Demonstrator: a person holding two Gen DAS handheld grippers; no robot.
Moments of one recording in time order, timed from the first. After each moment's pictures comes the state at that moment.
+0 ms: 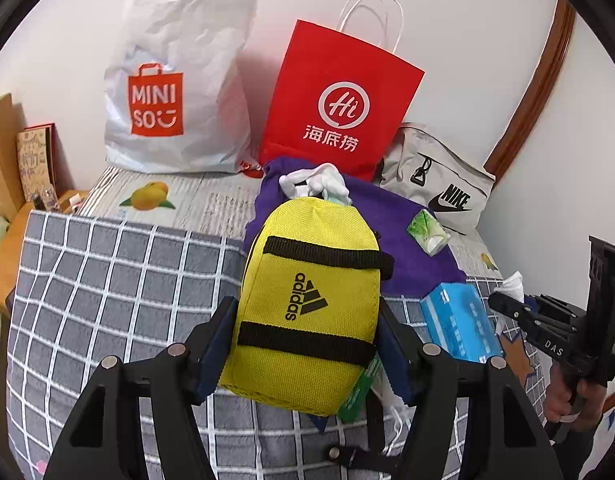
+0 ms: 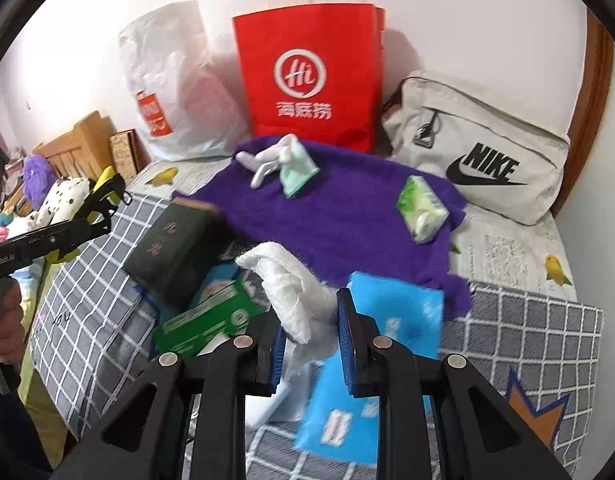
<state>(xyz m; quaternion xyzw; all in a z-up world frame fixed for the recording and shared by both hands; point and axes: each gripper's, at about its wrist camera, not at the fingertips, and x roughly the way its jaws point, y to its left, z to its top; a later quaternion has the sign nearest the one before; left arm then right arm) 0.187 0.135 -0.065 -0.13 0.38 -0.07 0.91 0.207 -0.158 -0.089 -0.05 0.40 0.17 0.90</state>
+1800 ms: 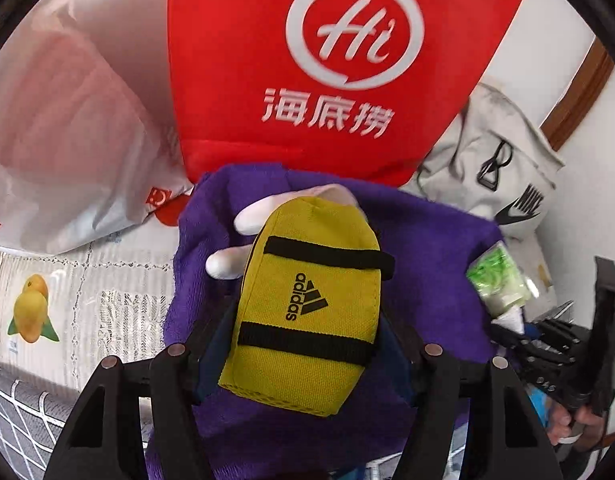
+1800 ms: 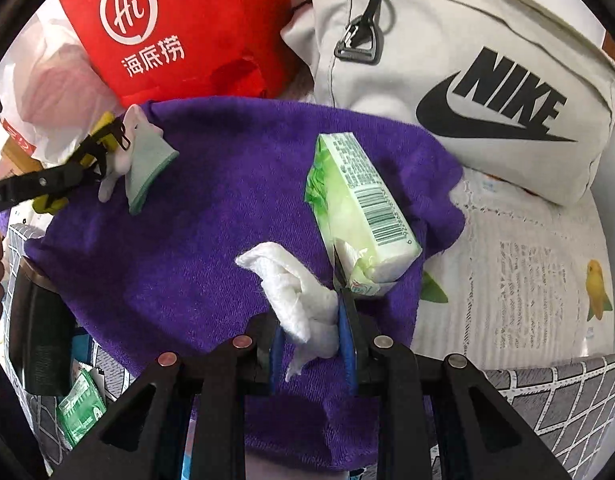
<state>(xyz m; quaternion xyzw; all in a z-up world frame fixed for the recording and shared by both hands) 0.432 0.073 -0.129 -0.07 0.49 -0.09 0.86 0.394 -0.211 -0.183 -0.02 0.53 0.12 0.84</state>
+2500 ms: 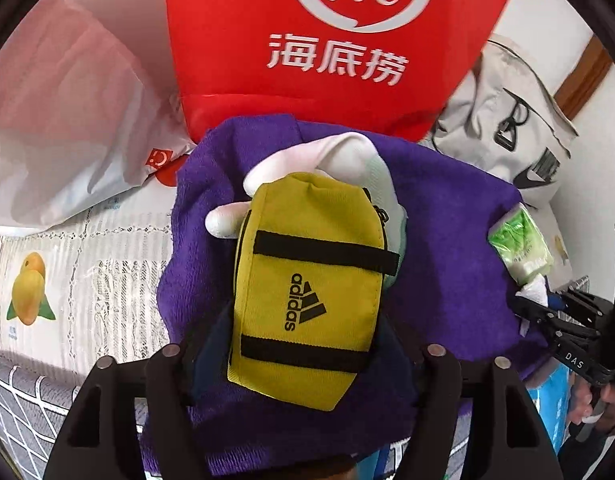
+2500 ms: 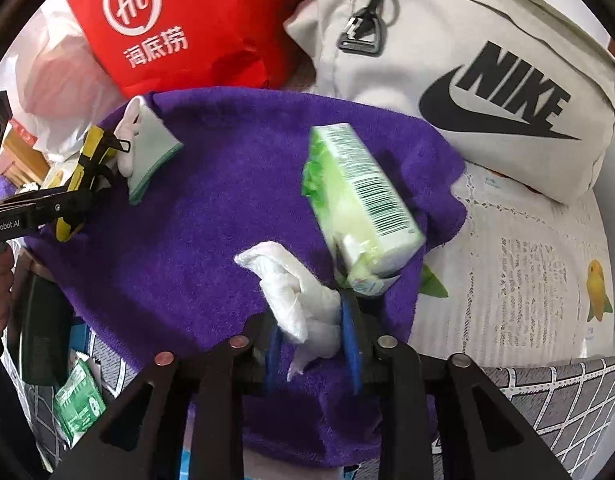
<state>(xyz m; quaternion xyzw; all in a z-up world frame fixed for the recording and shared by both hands) 0.427 0.064 -0.150 -0.04 0.53 -0.09 0.84 0.397 -0.211 -0.186 -0.03 0.53 0.13 0.83</state>
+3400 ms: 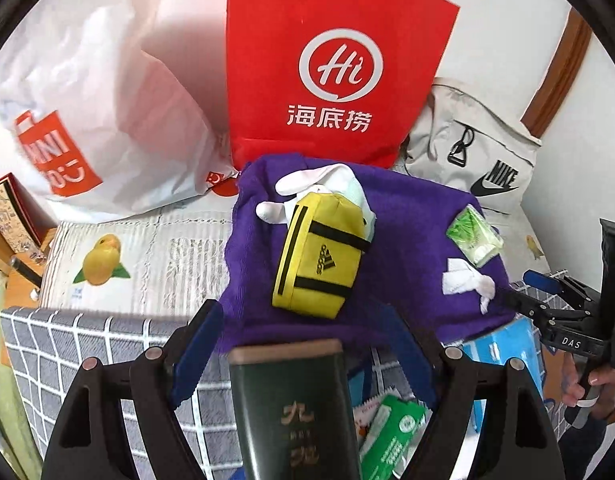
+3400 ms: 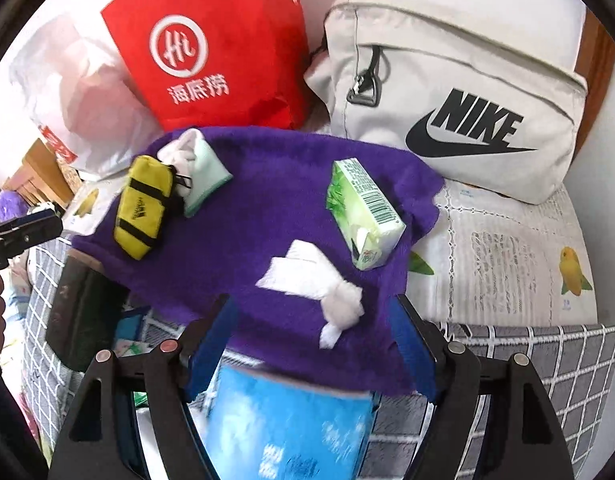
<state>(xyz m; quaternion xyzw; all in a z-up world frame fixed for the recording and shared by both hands) 0.336 0.091 -0.075 -0.04 0.47 -0.07 0.88 0.342 -0.209 -0.132 0.00 0.48 0.13 0.87</state>
